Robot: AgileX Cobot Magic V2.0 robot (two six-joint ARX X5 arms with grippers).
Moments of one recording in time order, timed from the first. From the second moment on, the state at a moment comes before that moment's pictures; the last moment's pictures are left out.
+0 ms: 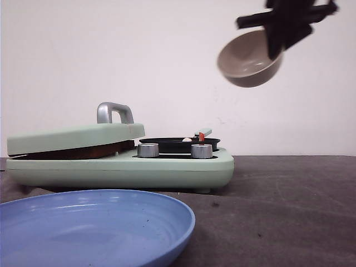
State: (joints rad) left arm -0.25 0.39 0.77 -0.64 0.11 0.05; right arm 0.33 1.45 1.27 -0.33 0.23 0.10
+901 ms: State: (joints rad) left arm -0.25 0.39 0.77 -0.63 0.11 0.05; right arm 0.04 1.80 1.27 -0.61 -0.34 0.26
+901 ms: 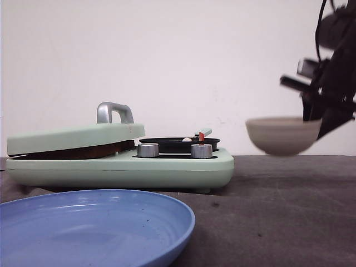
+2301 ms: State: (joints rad) left arm -0.25 0.39 0.77 -0.62 0.11 0.04; right arm 0.04 1.59 1.27 -0.58 -0.36 0.16
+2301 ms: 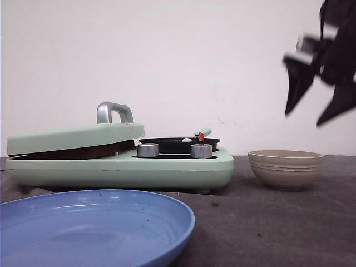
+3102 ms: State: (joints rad) left arm -0.25 0.41 0.77 -0.51 0.13 -0.09; right arm 0.23 1.08 1.25 -0.60 -0.47 0.14
